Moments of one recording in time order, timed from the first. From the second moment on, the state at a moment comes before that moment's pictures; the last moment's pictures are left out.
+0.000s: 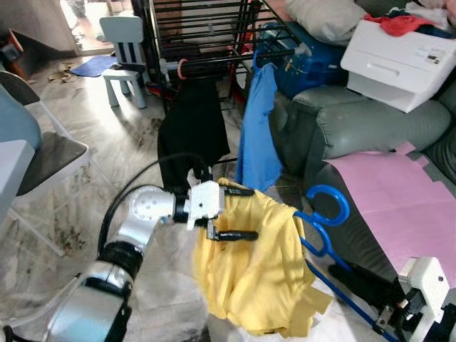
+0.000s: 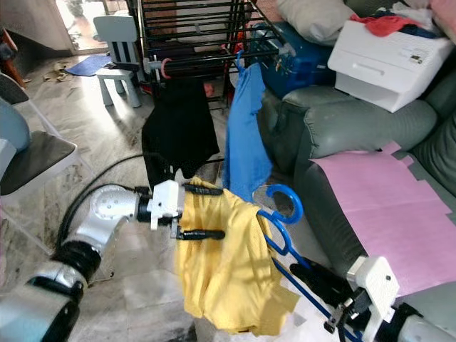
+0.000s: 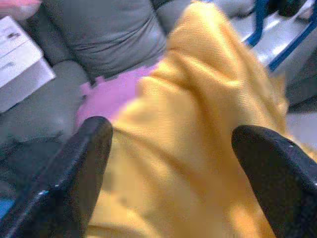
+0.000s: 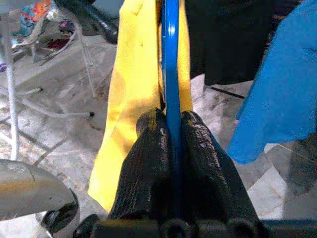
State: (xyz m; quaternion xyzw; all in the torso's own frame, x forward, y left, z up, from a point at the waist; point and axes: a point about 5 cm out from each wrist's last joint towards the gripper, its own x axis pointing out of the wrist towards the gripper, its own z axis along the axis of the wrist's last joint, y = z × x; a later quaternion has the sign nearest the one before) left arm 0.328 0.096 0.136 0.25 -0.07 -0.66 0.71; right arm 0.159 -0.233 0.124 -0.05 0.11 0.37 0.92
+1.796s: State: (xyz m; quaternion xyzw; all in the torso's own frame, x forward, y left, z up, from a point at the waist) left arm 0.344 0.098 0.131 0.31 0.02 -0.65 0.69; right arm 0.168 -0.239 0.153 -0.15 0.12 0.45 0.87
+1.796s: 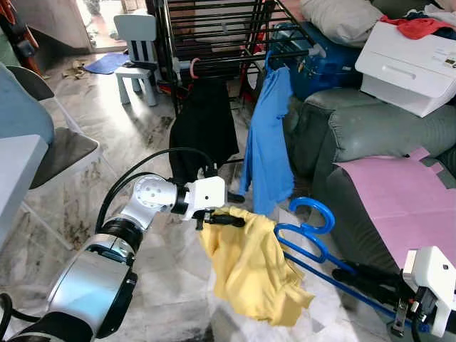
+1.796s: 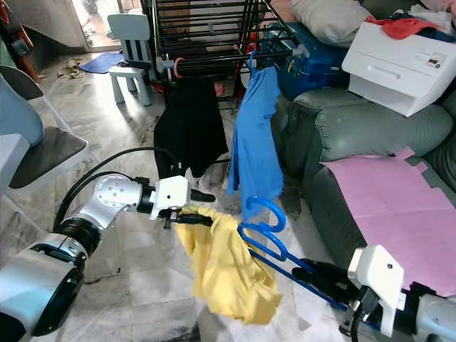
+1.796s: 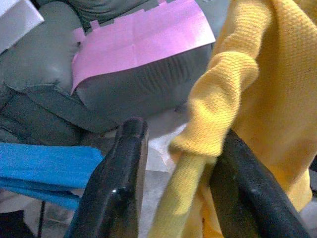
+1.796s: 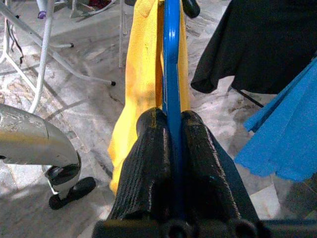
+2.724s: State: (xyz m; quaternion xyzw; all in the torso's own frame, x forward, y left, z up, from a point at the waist) left arm 0.339 0.096 0.122 0.30 0.06 -0.68 0.67; right arm 0.182 -0.245 0.154 -0.14 0.14 0.43 0.88
